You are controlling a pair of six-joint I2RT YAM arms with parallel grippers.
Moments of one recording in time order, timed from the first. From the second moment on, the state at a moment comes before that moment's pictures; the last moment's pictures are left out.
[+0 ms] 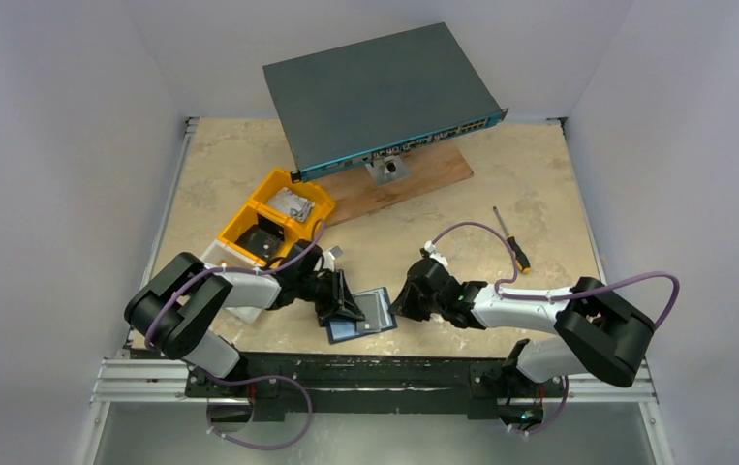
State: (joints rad) left arm -0.62 1.54 0.44 0.19 0.66 -0.98; right arm 0.92 1.36 0.46 0.02 0.06 1.15
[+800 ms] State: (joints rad) left arm -0.59 1.53 0.43 0.21 0.67 -0.98; right arm 0.94 1.21 0.49 -0.23 0.10 1.02
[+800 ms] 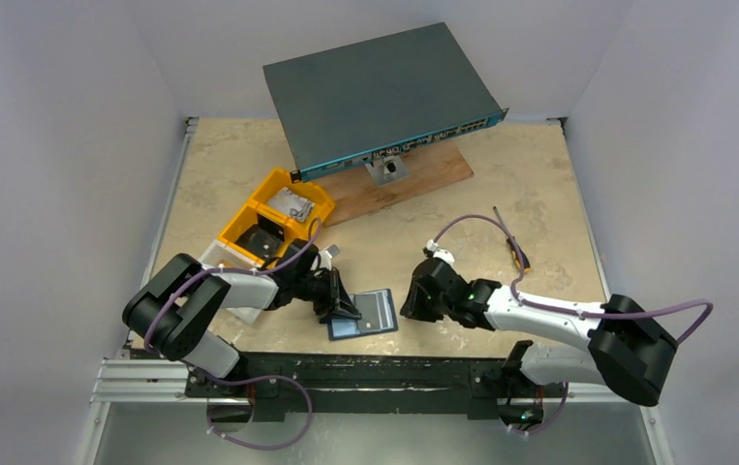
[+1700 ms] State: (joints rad) left arm -0.59 1.54 0.43 0.21 0.68 -0.97; right arm 0.98 1.54 0.74 -0.12 0.08 0.92
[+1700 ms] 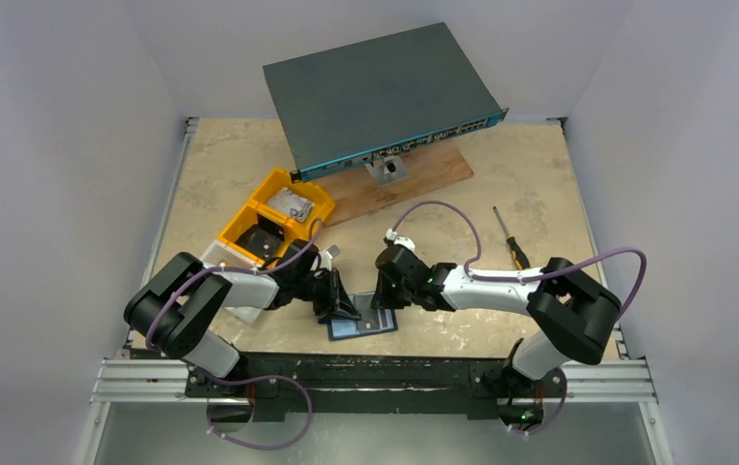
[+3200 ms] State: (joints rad) left arm -0.59 1.54 0.43 0.21 0.67 -0.96; right arm 0.98 1.52 0.71 -0.13 0.15 1.05
